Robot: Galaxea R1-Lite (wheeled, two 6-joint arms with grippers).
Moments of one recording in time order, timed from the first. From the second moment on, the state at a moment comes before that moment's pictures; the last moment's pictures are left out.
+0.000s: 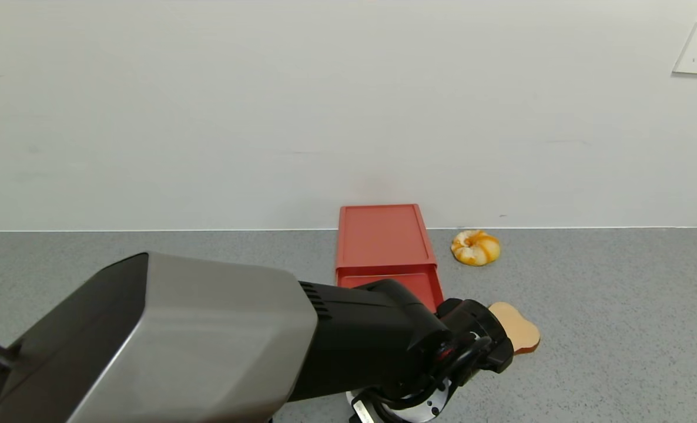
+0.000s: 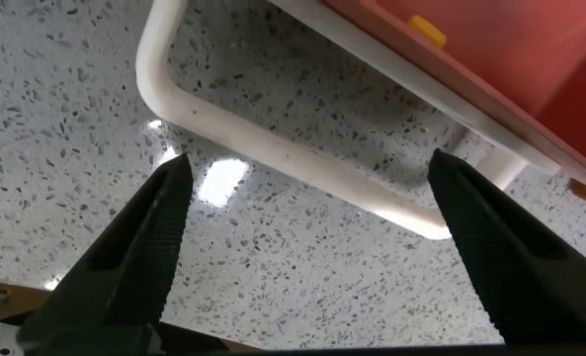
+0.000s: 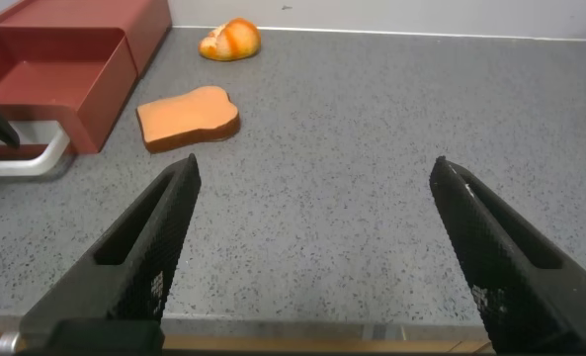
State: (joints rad) left arm -1.01 2.26 -1.65 0.72 0.36 -1.57; right arm 0.00 0.00 0.00 0.00 0.00 0.01
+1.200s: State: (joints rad) left arm -0.97 2.29 -1.66 0.72 0.37 -1.52; right arm 0.00 0.00 0.00 0.00 0.00 0.01
